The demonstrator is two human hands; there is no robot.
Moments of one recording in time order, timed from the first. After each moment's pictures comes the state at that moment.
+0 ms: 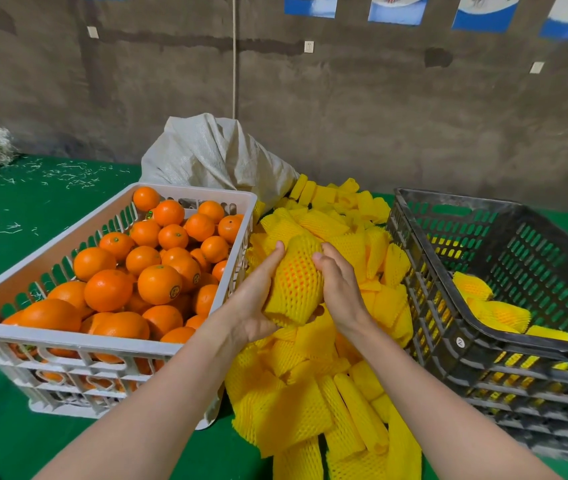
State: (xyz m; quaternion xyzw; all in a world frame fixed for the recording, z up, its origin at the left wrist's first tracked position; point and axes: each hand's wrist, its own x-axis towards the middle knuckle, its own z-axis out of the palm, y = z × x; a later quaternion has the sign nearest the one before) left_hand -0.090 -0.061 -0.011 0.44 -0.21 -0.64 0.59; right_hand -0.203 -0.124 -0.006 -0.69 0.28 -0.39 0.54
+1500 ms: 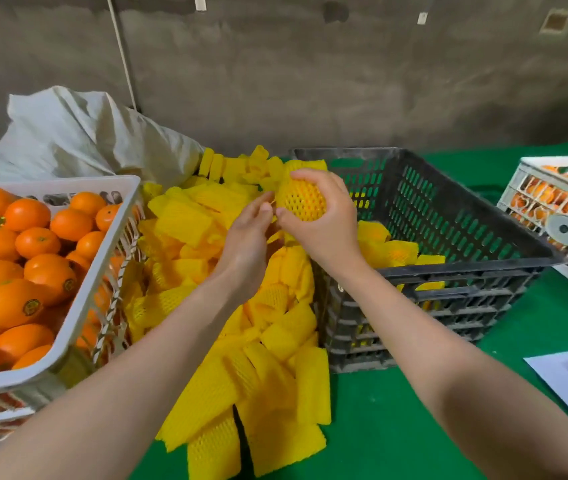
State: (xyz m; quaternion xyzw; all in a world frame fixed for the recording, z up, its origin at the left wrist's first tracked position) left_hand -0.228 -0.137 0.018 0.46 -0.34 -0.47 0.67; right_hand -0.322 -0.194 0.016 -0.73 0.35 -0.52 0.27
